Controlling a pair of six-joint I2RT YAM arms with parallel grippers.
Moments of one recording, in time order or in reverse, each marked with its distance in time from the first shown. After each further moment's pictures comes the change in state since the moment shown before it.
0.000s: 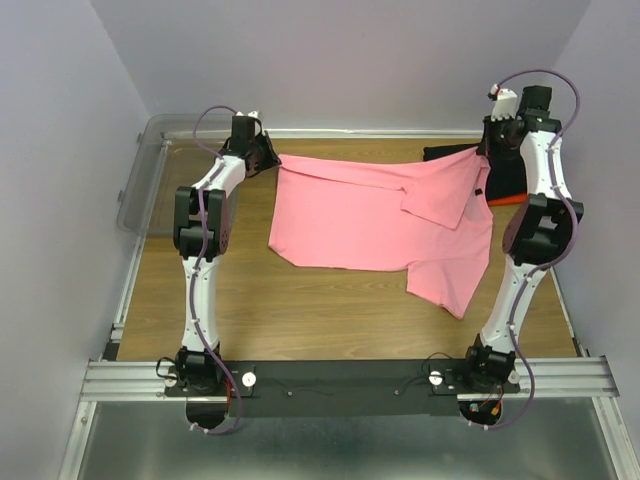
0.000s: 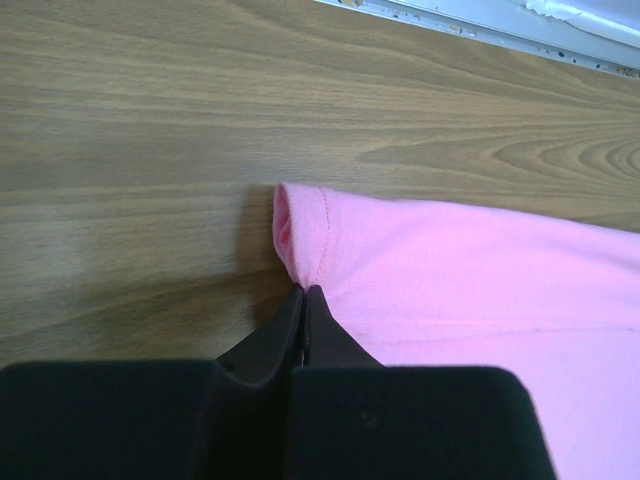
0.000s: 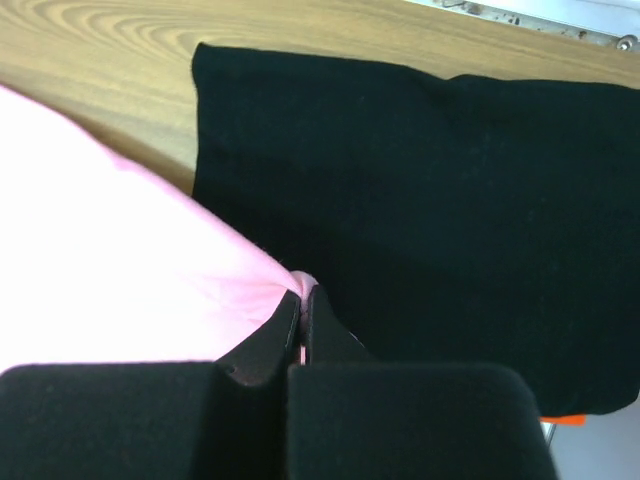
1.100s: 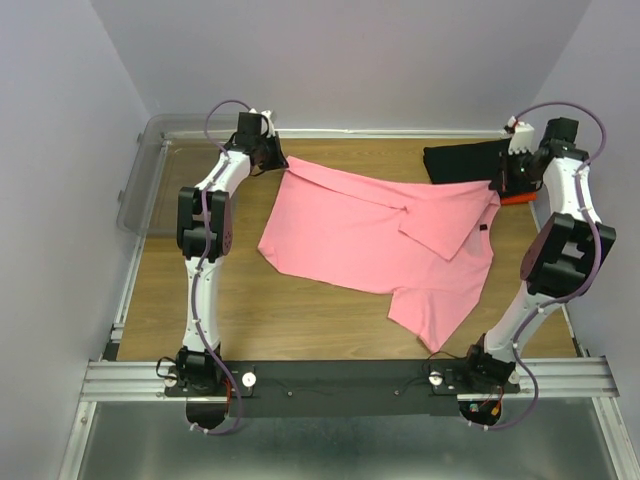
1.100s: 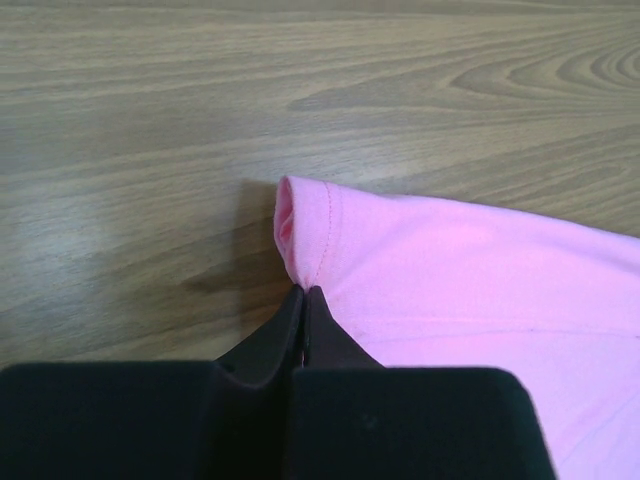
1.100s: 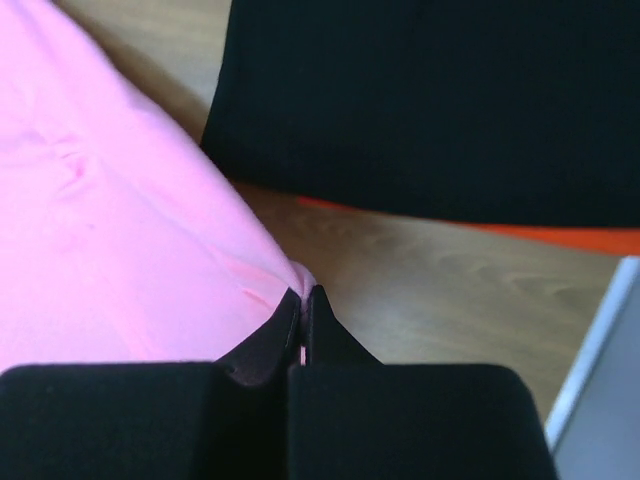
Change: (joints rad) left arm -0.032 0.001 0.074 -0.151 0.074 0.129; right arm -0.119 -0.353 -0.541 0.000 -0.114 -0.107
